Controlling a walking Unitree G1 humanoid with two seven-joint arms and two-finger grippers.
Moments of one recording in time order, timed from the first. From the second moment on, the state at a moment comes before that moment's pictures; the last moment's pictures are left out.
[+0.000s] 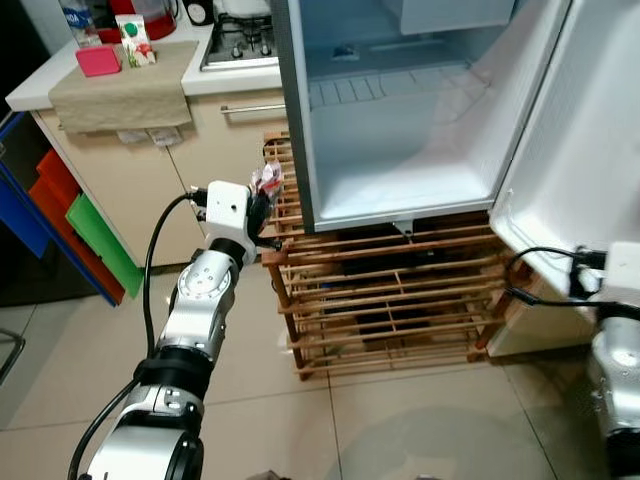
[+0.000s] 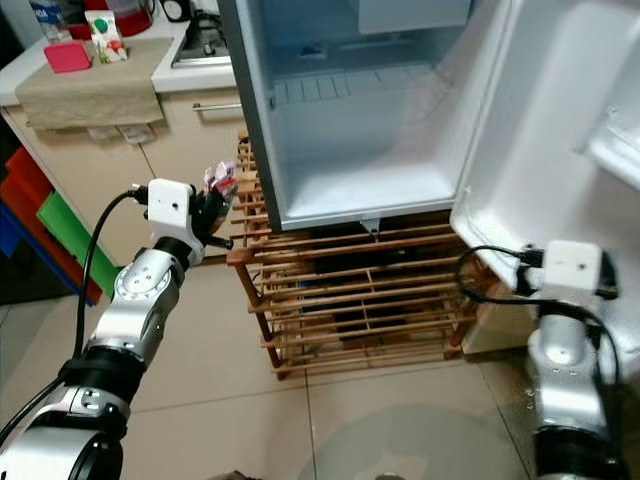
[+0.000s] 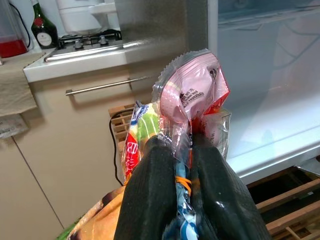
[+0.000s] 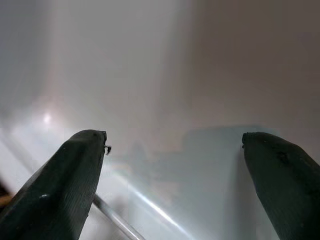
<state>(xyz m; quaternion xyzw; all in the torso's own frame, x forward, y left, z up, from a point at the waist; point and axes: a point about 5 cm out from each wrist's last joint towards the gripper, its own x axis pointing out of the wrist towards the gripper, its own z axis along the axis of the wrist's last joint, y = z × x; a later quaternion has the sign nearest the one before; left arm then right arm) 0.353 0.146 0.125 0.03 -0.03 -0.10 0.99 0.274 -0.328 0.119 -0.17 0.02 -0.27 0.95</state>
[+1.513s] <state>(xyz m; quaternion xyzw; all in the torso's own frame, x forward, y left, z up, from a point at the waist) 0.351 0.145 0.132 0.02 -0.06 -0.12 0.99 0.277 -0.194 0.106 -0.10 -0.03 -0.03 0.99</state>
